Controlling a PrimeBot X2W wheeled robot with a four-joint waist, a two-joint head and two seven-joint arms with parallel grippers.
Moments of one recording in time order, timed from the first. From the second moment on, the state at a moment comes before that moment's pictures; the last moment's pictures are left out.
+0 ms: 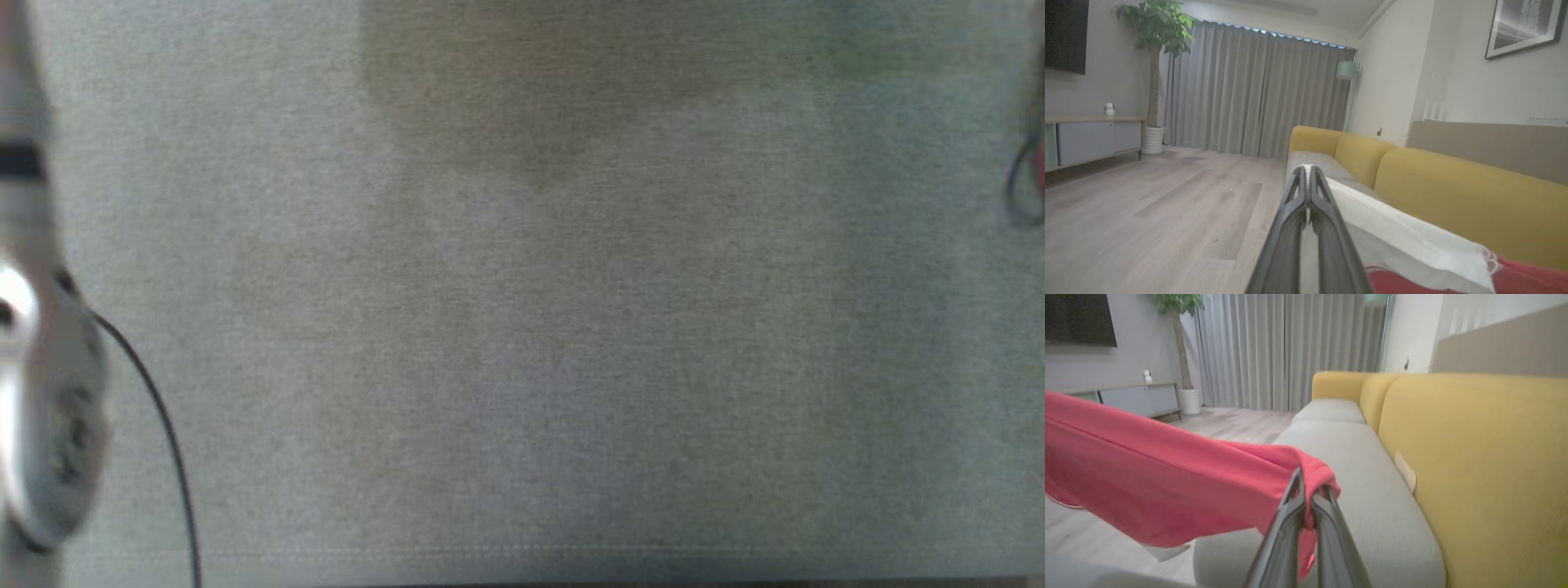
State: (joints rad) left arm -1.45 0.17 -0.06 0.86 -0.33 -0.12 -0.26; right arm -1.44 -0.22 0.15 1.11 0.13 0.13 -0.24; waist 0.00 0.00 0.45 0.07
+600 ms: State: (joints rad) left arm -0.69 0.24 -0.30 0.70 -0.43 -0.13 -0.26; right arm -0.96 -0.23 0.55 1.16 0.40 0.13 -0.09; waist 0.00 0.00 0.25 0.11
